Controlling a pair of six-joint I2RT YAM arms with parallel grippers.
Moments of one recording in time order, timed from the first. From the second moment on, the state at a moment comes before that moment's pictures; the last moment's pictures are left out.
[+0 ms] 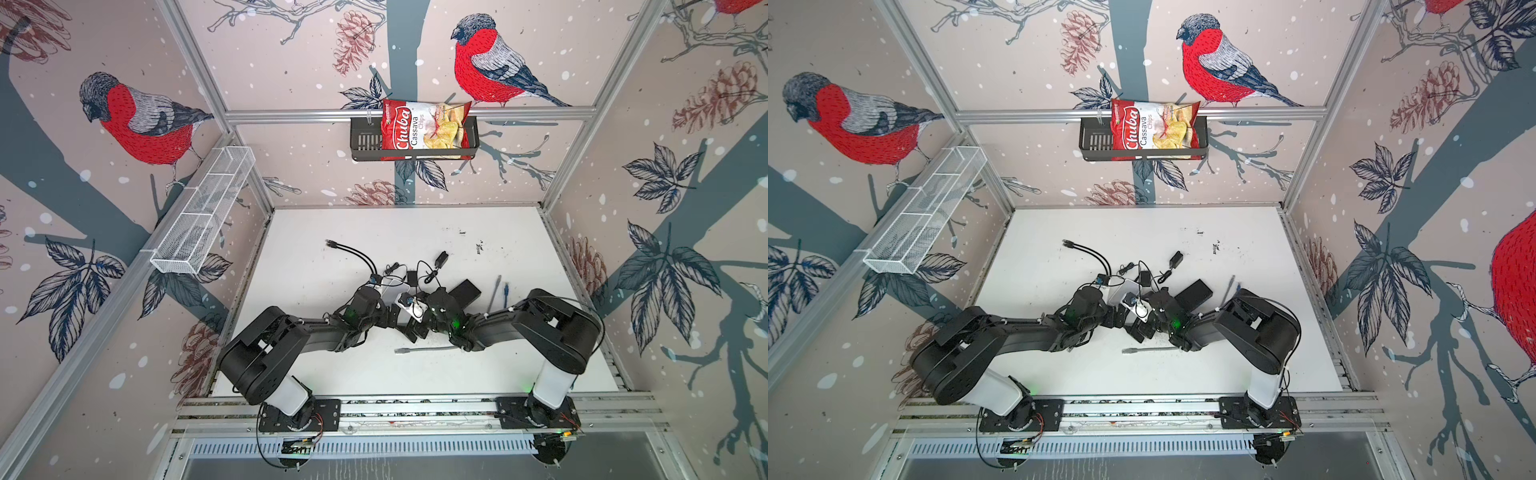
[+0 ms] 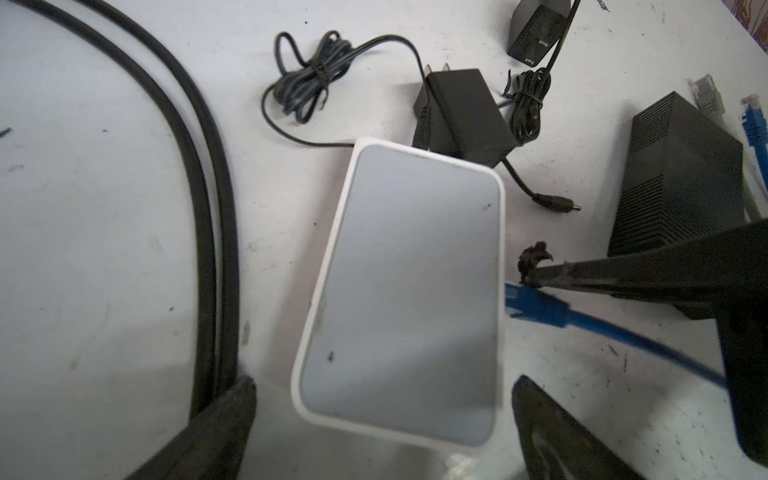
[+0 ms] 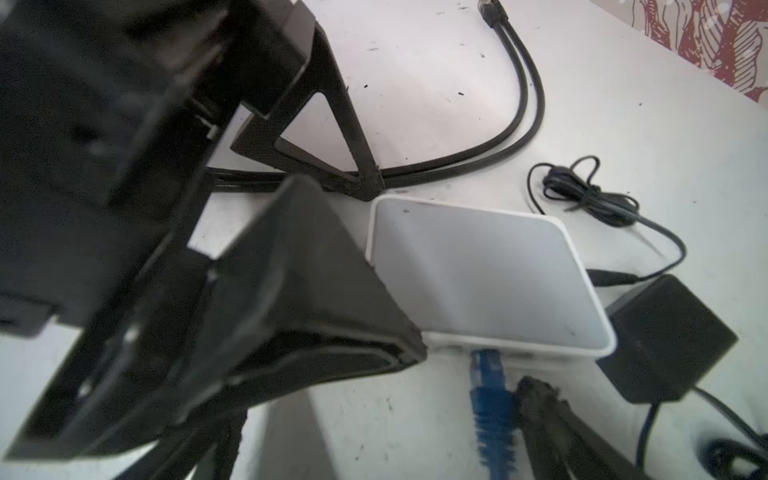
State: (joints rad) left arm -0.66 1.55 0.47 0.37 -0.01 -0.39; right arm 0.93 1.78 0.60 0.63 -0.13 -0.26
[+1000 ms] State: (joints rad) left arm -0.66 1.33 0.39 0.33 -0.03 -0.38; right arm 0.89 1.48 0.50 0.62 0.07 -0.16
